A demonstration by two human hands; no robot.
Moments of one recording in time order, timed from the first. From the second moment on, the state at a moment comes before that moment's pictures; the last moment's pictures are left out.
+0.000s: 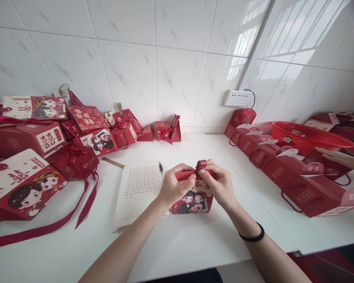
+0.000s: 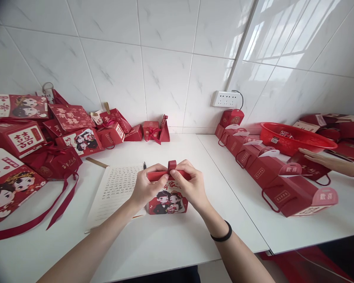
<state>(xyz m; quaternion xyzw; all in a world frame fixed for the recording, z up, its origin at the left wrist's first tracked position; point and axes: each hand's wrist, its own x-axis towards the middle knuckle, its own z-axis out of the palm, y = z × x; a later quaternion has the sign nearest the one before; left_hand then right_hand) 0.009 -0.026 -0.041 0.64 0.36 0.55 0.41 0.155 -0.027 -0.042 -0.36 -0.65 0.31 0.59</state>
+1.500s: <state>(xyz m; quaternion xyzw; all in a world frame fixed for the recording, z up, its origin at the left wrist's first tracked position) 0.023 -0.039 -0.054 0.60 0.40 0.60 0.35 0.143 -0.040 -0.052 -0.49 -0.63 0.14 0.59</state>
